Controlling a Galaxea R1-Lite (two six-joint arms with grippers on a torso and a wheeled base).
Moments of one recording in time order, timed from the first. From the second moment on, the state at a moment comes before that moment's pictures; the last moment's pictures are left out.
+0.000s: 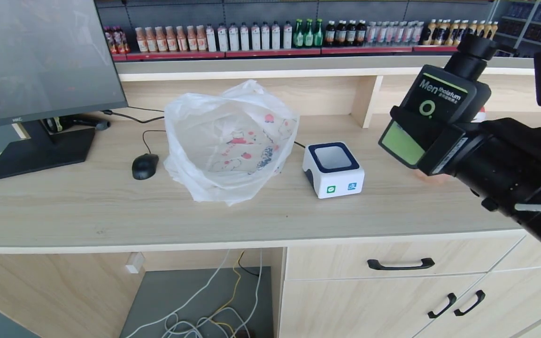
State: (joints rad) left arm 0.00 0.00 0.00 0.00 0.00 0.00; right arm 0.63 1.43 -0.67 -1.02 -0.21 0.03
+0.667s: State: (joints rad) left arm 0.00 0.00 0.00 0.00 0.00 0.00; right arm 0.59 1.22 -0.48 -1.03 -0.20 -0.22
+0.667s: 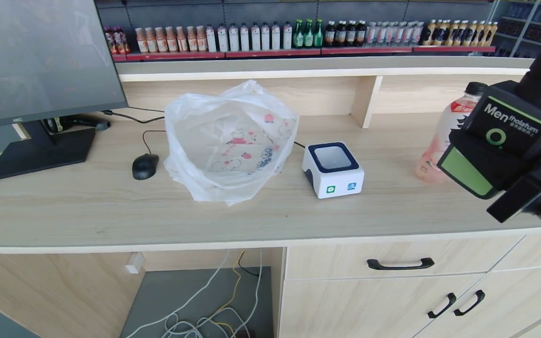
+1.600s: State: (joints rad) left arm 0.00 0.00 0.00 0.00 0.00 0.00; right arm 0.52 1.24 -0.49 -1.02 -0.21 -0.15
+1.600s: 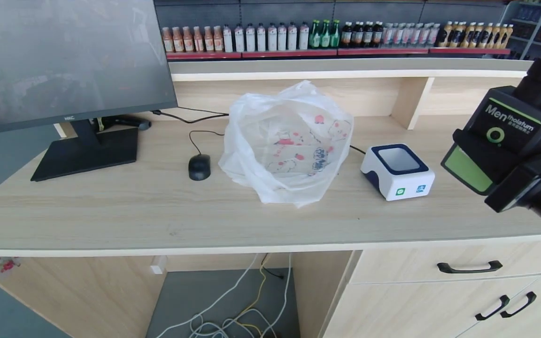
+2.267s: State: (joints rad) left arm 0.00 0.00 0.00 0.00 0.00 0.00; right arm 0.57 1.50 -0.83 -1.03 -0.19 -0.18
